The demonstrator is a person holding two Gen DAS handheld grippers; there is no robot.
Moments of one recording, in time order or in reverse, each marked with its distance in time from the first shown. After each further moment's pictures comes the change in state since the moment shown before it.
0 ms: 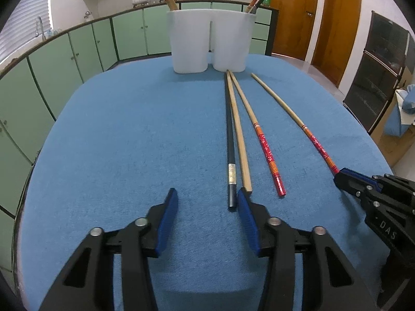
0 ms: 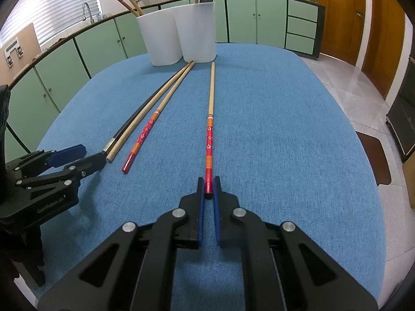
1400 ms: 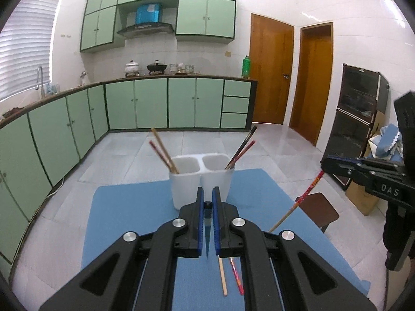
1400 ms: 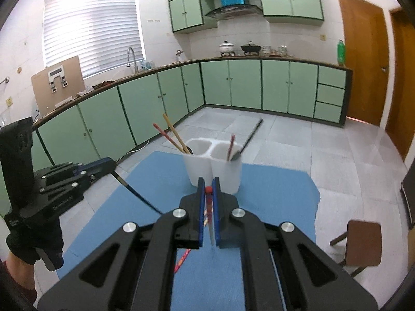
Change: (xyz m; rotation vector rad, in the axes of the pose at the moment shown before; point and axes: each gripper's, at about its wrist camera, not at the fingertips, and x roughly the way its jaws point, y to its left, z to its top) left arm -0.142 0.019 0.128 0.053 -0.398 -0.089; right arm -0.158 -0.003 0.166 -0.150 -0.300 0.180
